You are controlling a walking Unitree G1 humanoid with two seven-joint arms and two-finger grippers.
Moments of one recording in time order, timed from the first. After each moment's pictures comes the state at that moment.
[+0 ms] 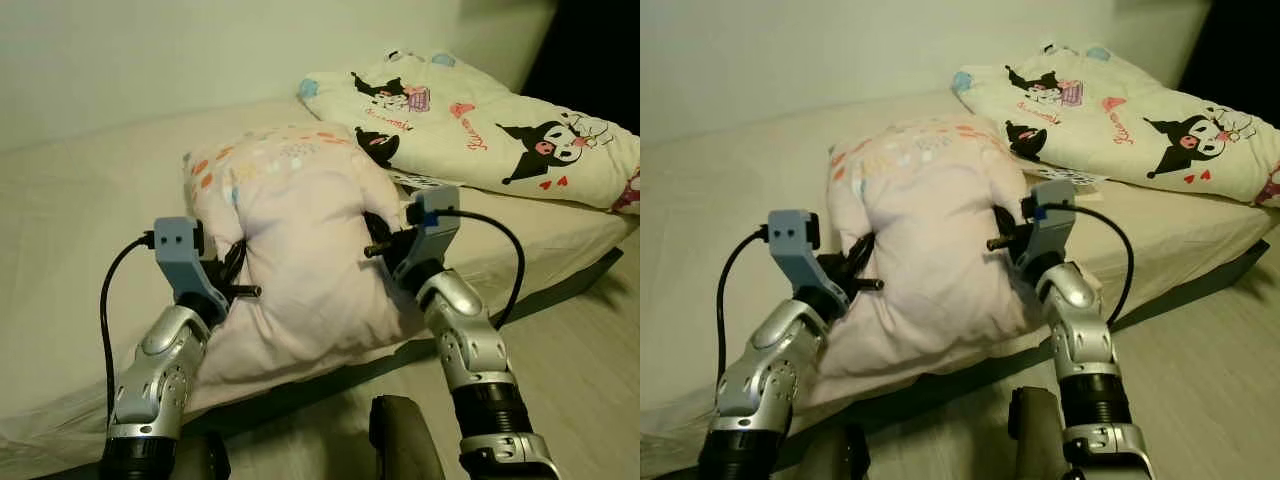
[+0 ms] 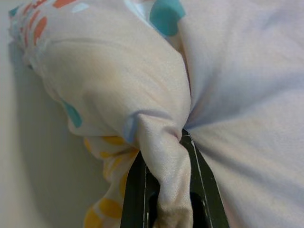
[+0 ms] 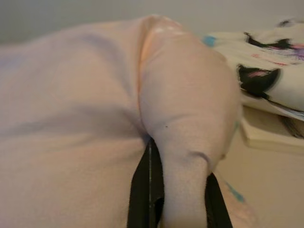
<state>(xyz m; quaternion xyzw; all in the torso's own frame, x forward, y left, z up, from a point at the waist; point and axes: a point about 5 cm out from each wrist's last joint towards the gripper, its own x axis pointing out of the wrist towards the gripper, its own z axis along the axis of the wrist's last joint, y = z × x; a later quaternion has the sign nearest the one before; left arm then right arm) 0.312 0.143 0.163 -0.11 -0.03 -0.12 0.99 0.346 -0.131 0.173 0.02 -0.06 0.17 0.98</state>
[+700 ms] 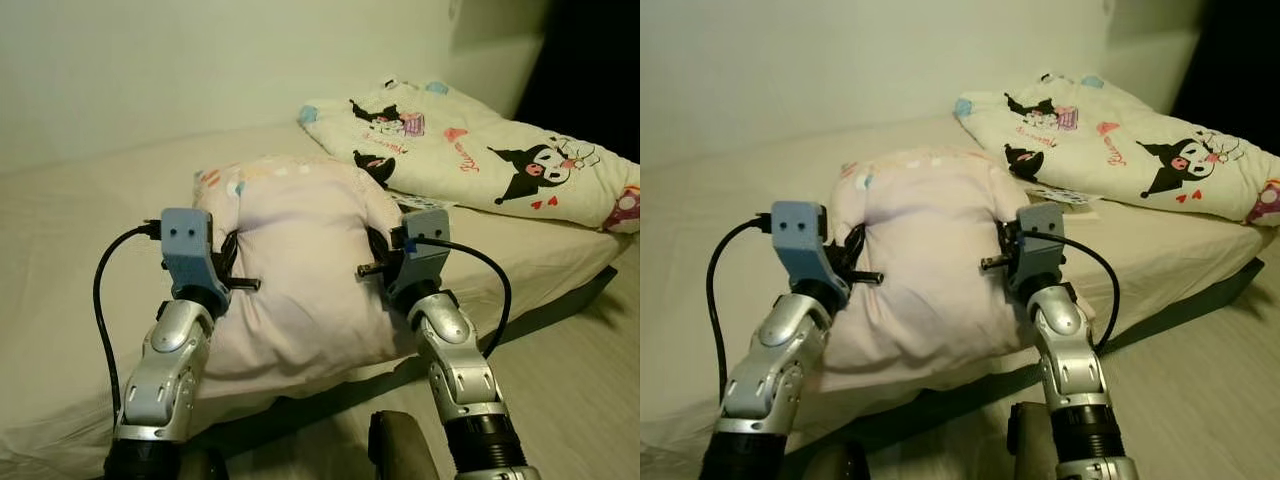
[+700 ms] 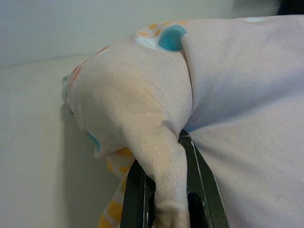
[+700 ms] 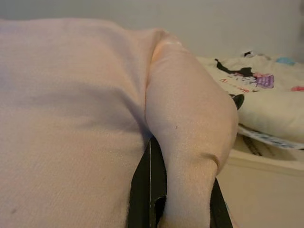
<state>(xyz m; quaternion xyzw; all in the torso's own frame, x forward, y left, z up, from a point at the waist) 0.309 0.137 0.179 -0.04 -0.08 -0.08 0.99 0.333 -0.128 0.171 -0.03 -0.08 0.13 0.99</state>
